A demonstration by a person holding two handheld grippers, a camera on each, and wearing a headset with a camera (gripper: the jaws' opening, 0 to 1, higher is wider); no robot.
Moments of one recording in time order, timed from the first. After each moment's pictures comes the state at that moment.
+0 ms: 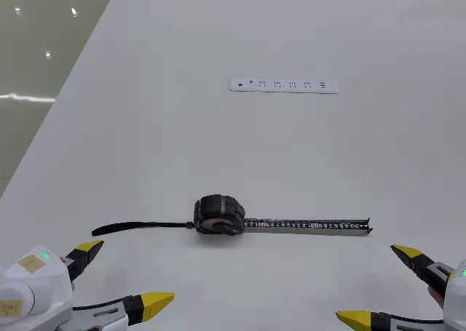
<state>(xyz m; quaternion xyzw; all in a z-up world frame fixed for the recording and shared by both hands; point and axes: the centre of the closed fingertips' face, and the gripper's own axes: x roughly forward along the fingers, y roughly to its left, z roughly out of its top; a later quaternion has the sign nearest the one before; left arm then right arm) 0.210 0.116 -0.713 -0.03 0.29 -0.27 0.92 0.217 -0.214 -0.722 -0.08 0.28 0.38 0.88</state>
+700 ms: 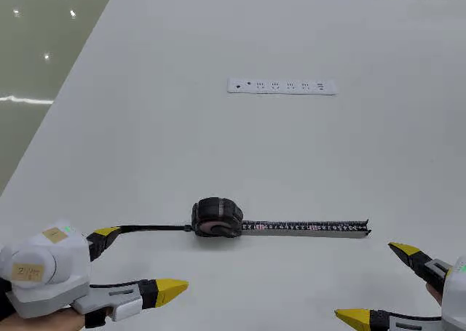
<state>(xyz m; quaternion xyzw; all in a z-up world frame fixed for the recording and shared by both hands) 0.231 0.091 -0.704 -0.02 0.32 -0.31 0.90 0.223 -0.213 -0.720 -0.08 0.28 0.39 0.87</state>
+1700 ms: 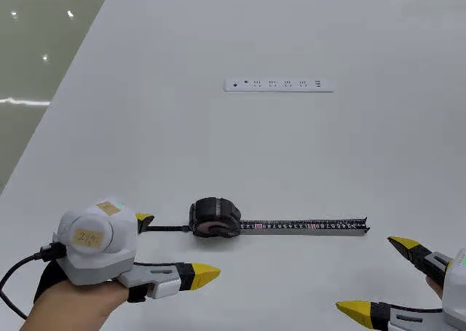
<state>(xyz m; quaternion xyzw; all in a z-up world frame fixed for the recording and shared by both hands) 0.256 0.037 -0.703 0.00 0.34 -0.33 0.88 0.232 -0.218 -0.718 -0.08 0.28 0.39 0.88</state>
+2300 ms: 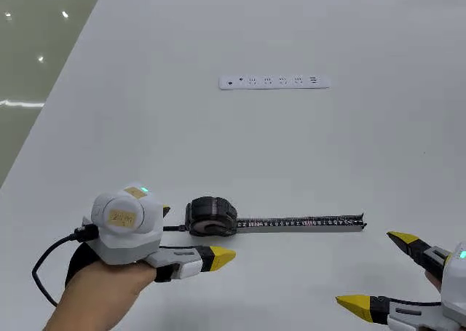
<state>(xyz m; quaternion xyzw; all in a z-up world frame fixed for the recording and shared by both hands) 0.279 0.016 -0.715 0.00 0.36 -0.31 0.88 0.232 -0.224 -0.721 -0.08 0.28 0.38 0.88</state>
